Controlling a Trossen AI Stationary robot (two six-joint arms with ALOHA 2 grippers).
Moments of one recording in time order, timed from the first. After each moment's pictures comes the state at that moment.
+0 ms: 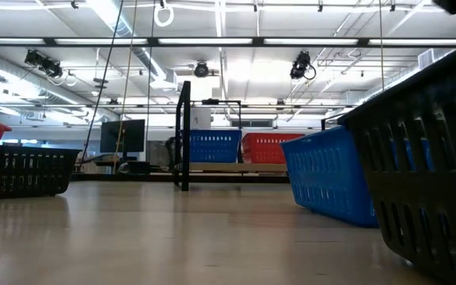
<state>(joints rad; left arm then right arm) -0.32 1.72 2.18 -1.04 -0.39 -0.36 0.66 1.14 0.94 -0.96 -0.20 1.33</state>
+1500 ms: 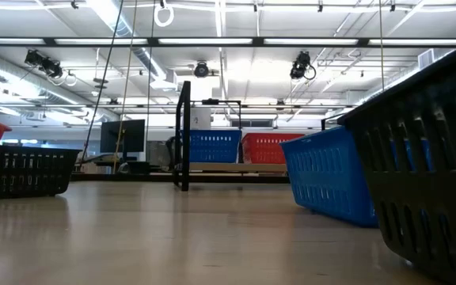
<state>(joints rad) -0.36 1.84 2.18 -0.82 -0.42 -0.68 1.01 1.71 0.94 -0.78 -0.02 1.44</state>
